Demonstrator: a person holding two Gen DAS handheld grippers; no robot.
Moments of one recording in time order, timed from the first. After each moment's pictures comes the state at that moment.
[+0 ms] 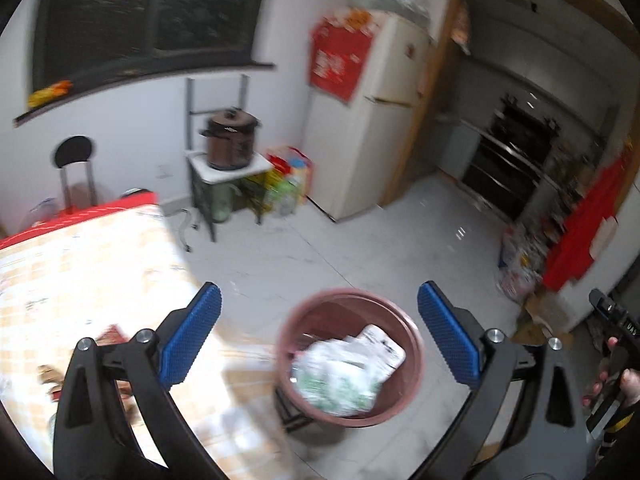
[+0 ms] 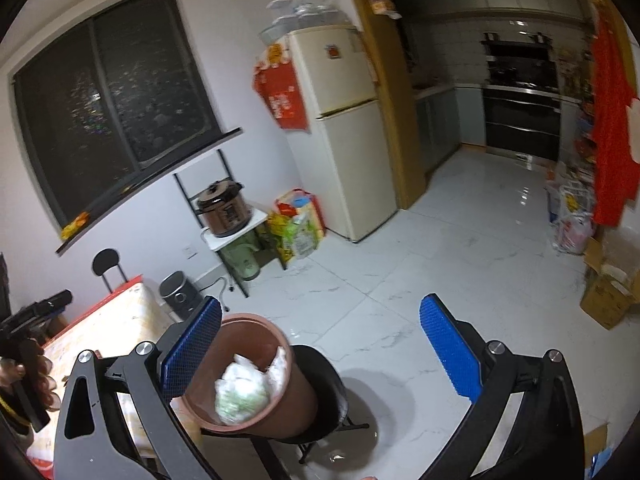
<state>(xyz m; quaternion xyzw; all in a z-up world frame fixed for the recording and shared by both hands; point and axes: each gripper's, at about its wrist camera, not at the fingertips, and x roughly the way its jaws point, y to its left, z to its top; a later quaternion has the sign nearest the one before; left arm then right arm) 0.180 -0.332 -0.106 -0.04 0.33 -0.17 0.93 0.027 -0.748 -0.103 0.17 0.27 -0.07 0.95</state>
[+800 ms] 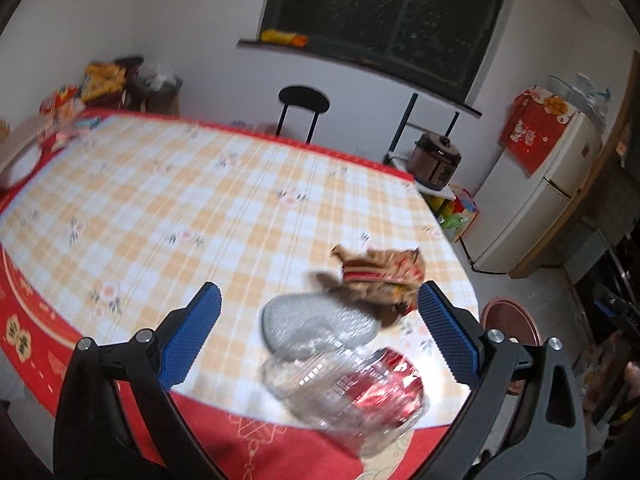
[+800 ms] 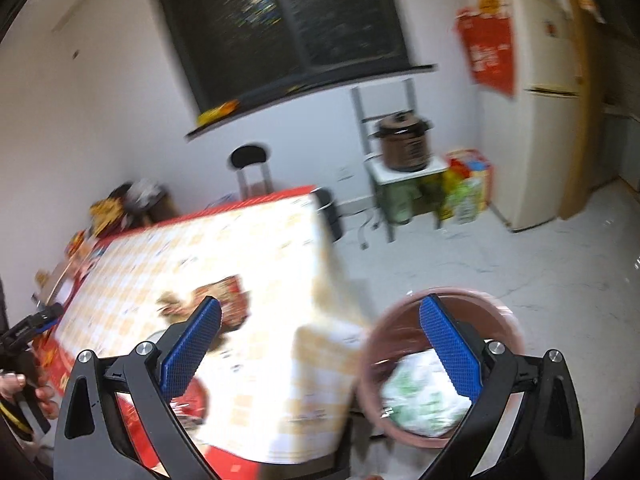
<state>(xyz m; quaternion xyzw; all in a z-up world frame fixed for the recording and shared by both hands) 0.010 -0.031 -0.142 -0.18 0.35 0.12 0.91 0.134 -0.444 -0.112 0.06 0.36 0.22 0.90</state>
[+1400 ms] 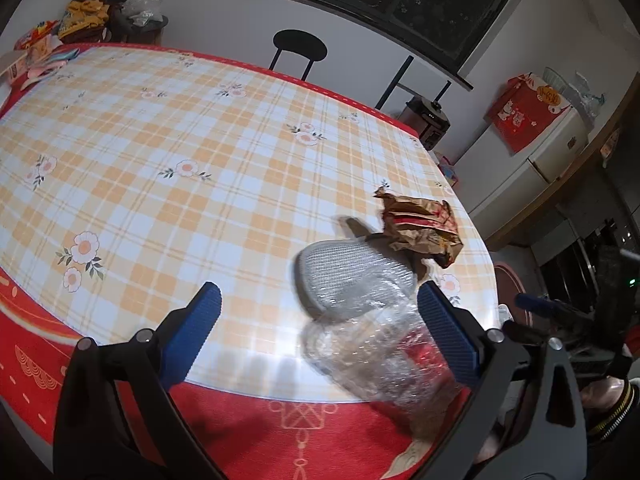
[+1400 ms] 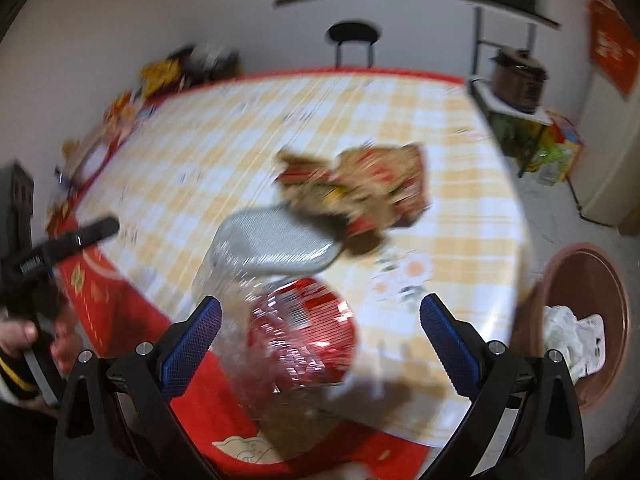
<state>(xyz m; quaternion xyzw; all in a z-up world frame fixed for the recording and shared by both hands) 0.003 0.046 -0.222 -0.24 0.40 0.05 0.88 0.080 -0.220 -0.203 -0.08 0.50 0.33 0.79</state>
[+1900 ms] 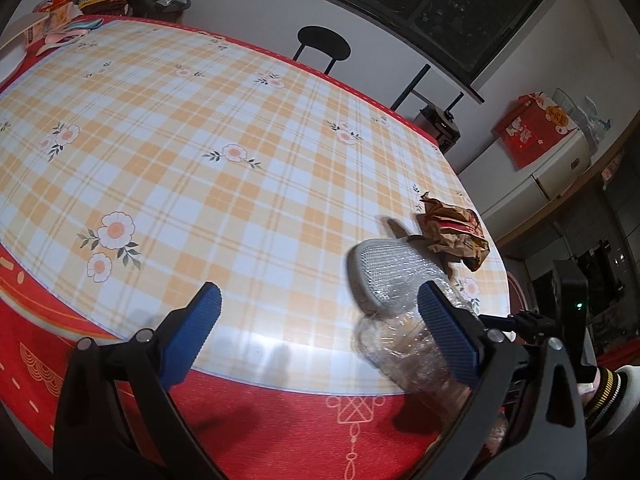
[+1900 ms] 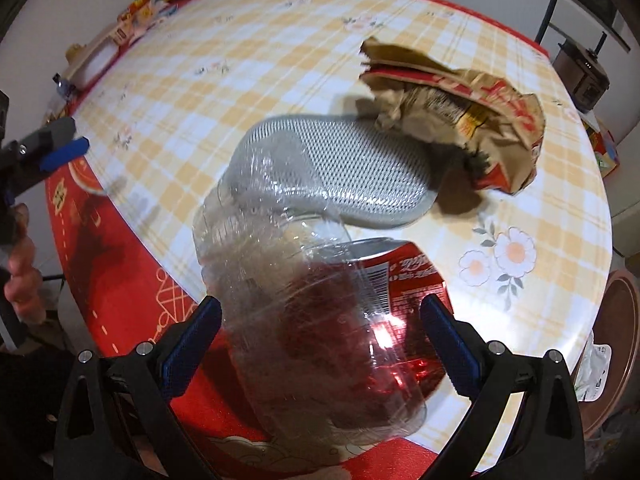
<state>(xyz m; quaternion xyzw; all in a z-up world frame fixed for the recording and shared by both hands) -0.019 0.103 -0.247 -0.28 0.40 0.05 0.87 0.070 -0.155 -0.272 -0.18 0.58 0.35 0.71</state>
